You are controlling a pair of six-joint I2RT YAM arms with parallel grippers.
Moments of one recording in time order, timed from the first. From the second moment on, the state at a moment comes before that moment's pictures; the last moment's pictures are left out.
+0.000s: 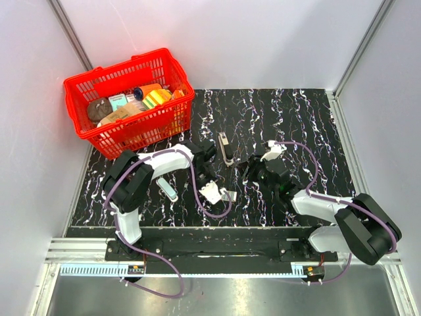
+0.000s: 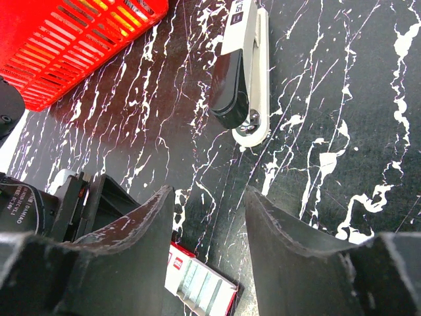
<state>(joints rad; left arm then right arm) -0.71 1.85 1.21 -0.89 0.38 1.73 0.62 1.28 0.38 0.61 0.08 0.65</state>
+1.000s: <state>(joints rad) -0.69 1.88 1.47 -0.93 0.46 1.21 0.62 1.21 0.42 0.50 0.04 0.64</state>
